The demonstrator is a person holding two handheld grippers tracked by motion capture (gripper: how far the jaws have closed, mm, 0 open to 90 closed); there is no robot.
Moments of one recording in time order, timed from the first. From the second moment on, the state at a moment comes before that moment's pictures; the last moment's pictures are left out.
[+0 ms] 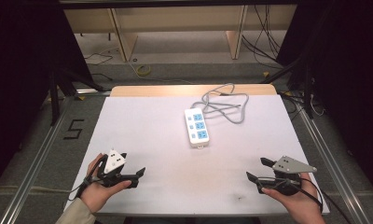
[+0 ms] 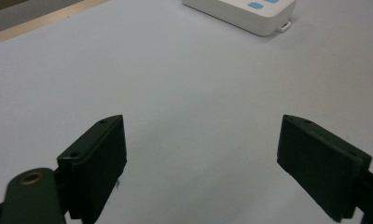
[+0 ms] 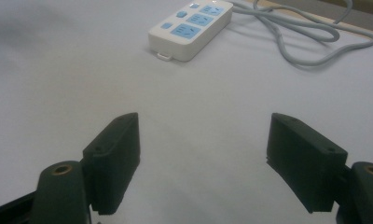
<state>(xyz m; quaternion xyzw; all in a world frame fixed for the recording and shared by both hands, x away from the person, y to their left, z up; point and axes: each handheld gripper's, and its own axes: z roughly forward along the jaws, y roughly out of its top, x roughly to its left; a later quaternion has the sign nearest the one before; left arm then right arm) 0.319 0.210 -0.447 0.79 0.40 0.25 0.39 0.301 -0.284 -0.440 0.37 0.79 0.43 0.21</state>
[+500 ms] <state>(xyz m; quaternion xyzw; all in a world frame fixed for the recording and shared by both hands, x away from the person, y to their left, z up) 0.319 0.210 -0.447 0.79 0.40 0.25 0.39 0.314 -0.272 -0.433 0.34 0.81 0.42 0.23</state>
